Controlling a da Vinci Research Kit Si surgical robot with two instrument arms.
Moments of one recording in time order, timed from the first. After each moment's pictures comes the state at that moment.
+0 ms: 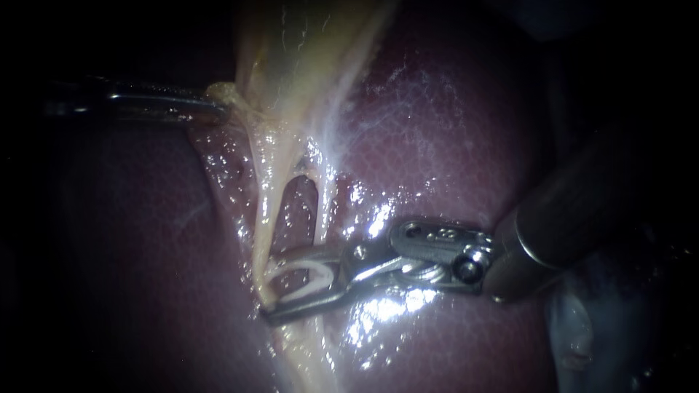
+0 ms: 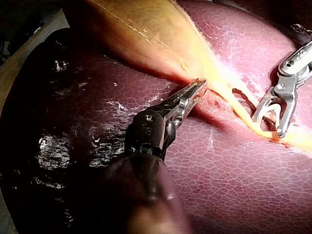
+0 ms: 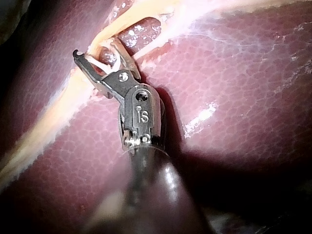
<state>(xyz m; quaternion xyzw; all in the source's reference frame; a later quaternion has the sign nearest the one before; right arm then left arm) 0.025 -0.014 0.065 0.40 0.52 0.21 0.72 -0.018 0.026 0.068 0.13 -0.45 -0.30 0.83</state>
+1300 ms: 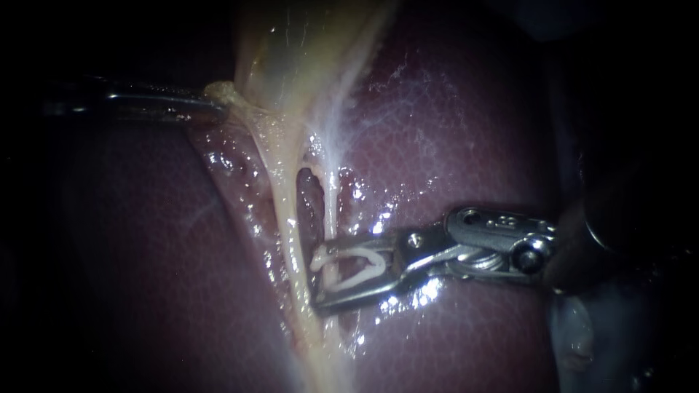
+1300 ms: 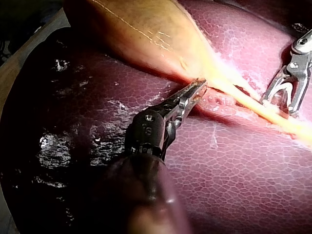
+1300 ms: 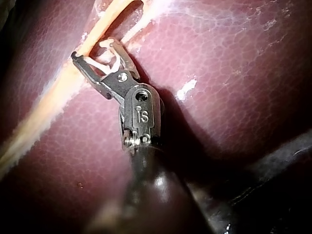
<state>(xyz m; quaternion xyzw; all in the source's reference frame) 0.020 -0.012 0.063 0.40 0.52 0.23 0.72 -0.018 0.026 0.068 0.13 -0.45 -0.30 0.83</state>
